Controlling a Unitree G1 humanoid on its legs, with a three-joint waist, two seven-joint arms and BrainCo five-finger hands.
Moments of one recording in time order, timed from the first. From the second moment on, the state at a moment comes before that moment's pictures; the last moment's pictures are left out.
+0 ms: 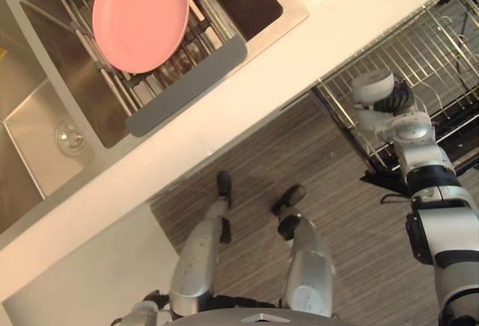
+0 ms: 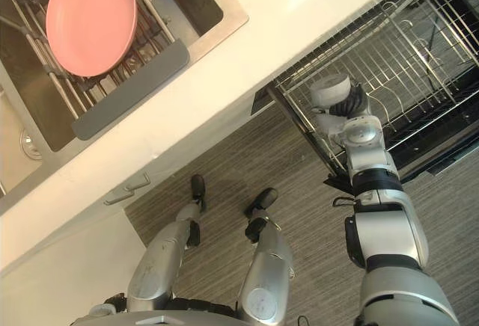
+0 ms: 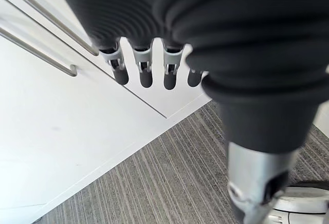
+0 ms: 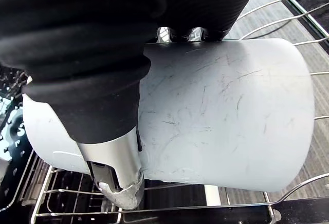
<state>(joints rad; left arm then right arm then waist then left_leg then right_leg) 0.07 0.10 -0.06 0.99 -0.11 0.25 0.13 -0.88 -0.74 0.12 0.96 0.01 0.00 -0.07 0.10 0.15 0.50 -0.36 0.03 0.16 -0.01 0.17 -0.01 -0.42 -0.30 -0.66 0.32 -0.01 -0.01</state>
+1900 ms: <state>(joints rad) 0.24 0.12 0.03 1.00 0.19 0.35 0.13 -0.09 -0.16 -0.08 -0.10 0.74 -0.10 0.16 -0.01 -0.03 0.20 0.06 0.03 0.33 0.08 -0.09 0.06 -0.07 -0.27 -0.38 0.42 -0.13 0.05</state>
